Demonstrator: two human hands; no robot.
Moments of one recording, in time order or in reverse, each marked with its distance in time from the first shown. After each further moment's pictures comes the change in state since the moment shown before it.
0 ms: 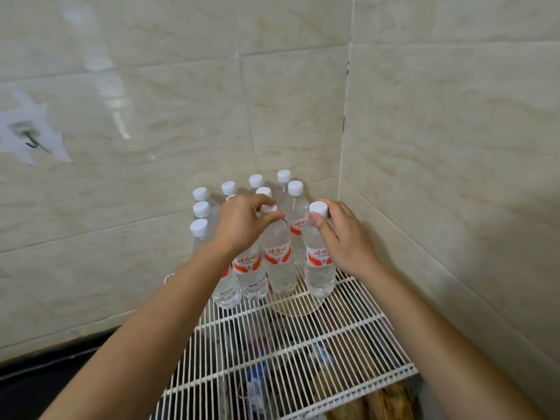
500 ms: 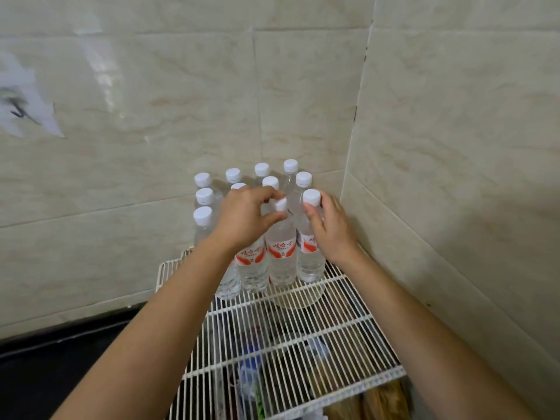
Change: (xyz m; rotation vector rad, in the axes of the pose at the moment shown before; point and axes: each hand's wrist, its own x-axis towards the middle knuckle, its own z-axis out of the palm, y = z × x) left_hand -0.008 -0.009 -0.002 0.046 0.028 0.150; right_hand 0.023 0.008 0.047 0.046 0.033 0.064
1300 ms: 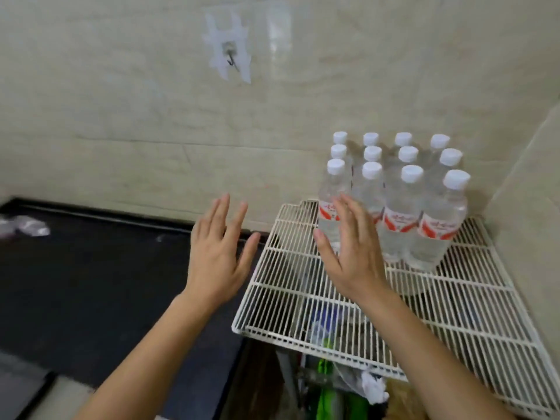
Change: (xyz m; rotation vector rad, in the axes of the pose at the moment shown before) left_hand -0.259 -0.036 -0.094 0.569 0.207 -0.441; right_hand -0.113 -0.087 0.082 0.076 -0.144 -0.552
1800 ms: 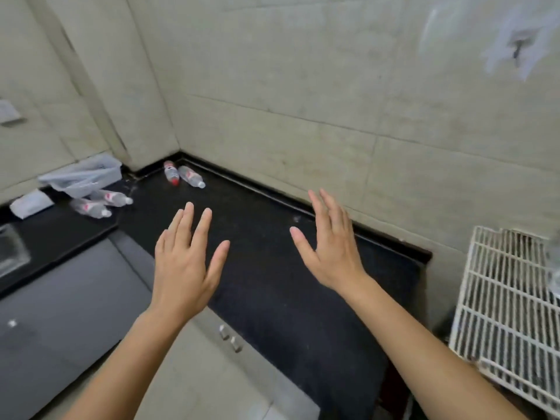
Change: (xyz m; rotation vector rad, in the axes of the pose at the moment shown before) left_hand -0.184 -0.327 -0.192 0.304 0.063 -0.461; right_hand 0.007 -0.333 0.258 0.227 -0.310 -0.257
